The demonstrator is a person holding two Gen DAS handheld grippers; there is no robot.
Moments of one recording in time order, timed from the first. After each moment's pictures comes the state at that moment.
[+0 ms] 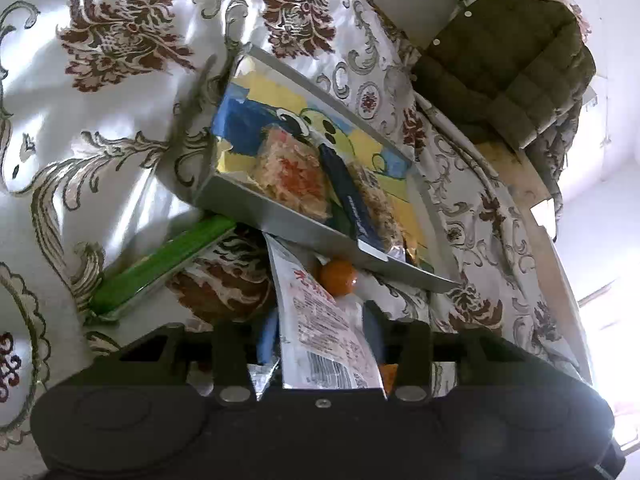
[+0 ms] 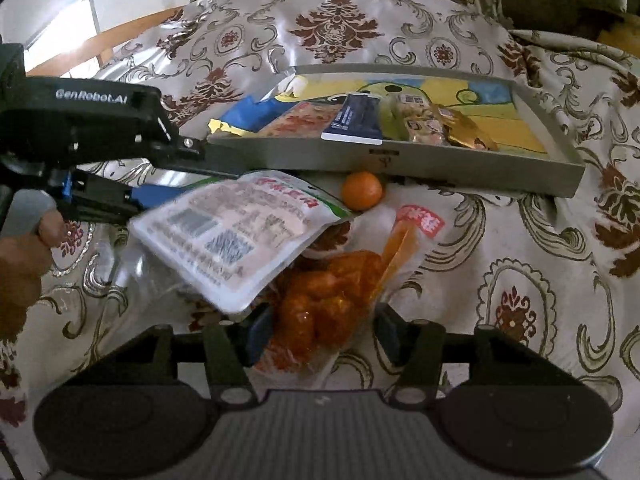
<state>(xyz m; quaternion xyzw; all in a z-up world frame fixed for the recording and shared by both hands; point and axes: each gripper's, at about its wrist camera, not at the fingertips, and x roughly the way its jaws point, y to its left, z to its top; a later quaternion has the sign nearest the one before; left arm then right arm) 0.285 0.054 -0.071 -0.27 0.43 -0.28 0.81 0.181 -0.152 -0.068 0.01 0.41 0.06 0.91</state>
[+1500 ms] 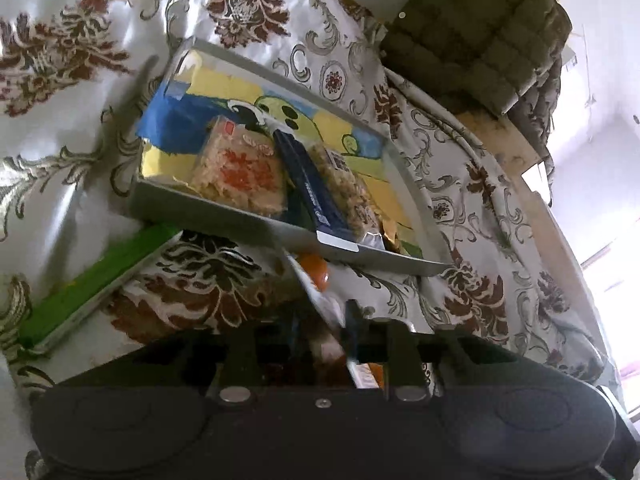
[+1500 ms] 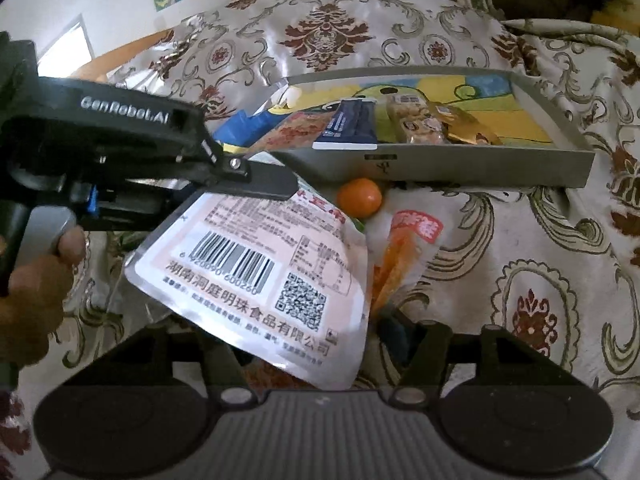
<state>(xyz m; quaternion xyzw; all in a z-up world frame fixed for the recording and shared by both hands) 0.293 0.015 -0.071 -0.22 0.42 -0.31 0.82 0.190 -0.161 -0.077 0.05 0.39 0.06 0.92</state>
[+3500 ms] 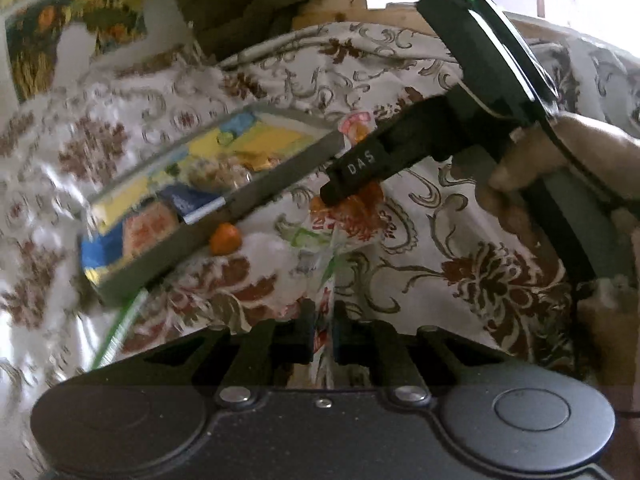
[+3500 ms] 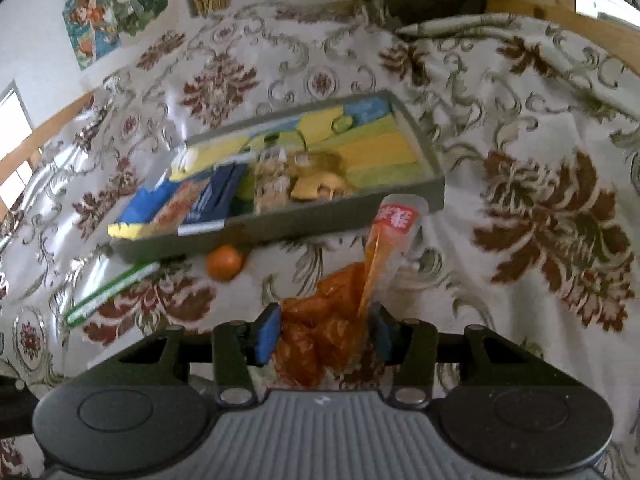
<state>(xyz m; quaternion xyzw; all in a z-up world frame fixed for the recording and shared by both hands) 0.128 -0.060 -0.038 0.23 0.28 -0.38 0.85 0.181 -0.254 -0.037 0.11 0.37 -0.03 0.92</state>
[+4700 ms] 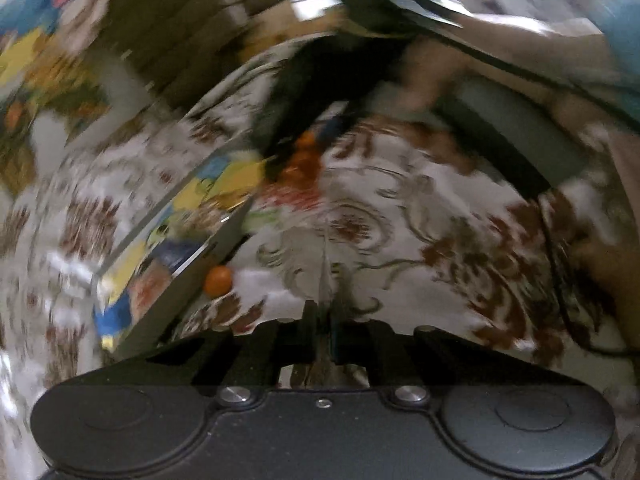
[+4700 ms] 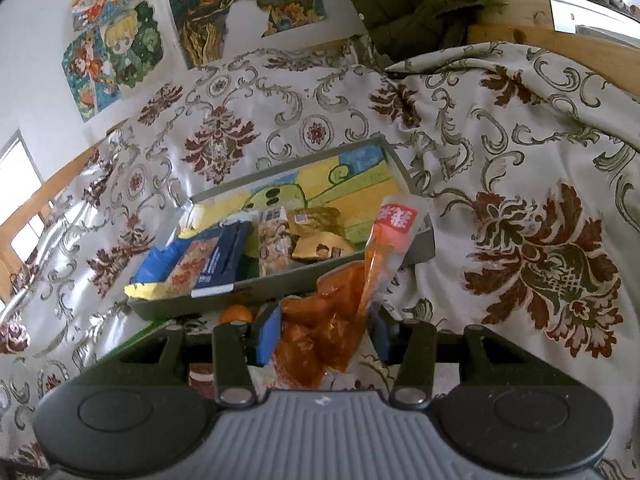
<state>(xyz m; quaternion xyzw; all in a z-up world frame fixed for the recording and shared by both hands) 0.103 -0.080 -0.039 0.31 0.23 -0.38 0.84 0.177 -0.269 -0.011 0.15 0.31 -0.04 0.94</state>
